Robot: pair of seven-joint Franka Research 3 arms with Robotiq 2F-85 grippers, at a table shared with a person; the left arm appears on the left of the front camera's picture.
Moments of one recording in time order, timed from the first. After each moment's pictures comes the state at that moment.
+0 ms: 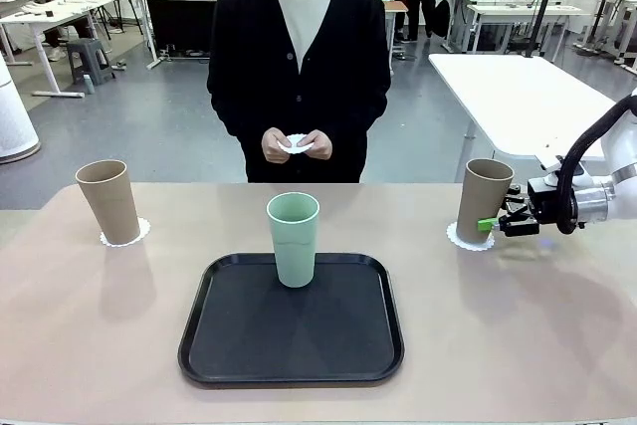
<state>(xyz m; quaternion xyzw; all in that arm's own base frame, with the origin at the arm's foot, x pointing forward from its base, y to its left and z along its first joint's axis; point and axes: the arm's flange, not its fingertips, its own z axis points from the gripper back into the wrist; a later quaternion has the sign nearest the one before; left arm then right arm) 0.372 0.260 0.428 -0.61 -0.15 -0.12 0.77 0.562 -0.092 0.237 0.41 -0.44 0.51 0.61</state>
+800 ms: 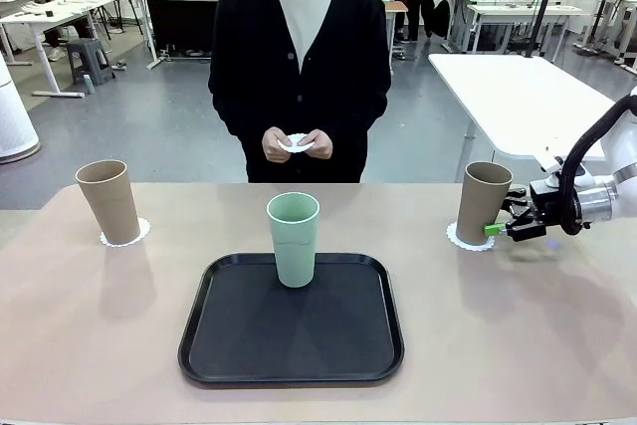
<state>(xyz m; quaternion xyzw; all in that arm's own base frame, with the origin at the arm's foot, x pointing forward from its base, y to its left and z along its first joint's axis) 0.372 0.260 0.428 -0.61 -0.15 -0.12 0.77 0.561 -0.102 0.236 0.40 -0.41 0.52 0.64</state>
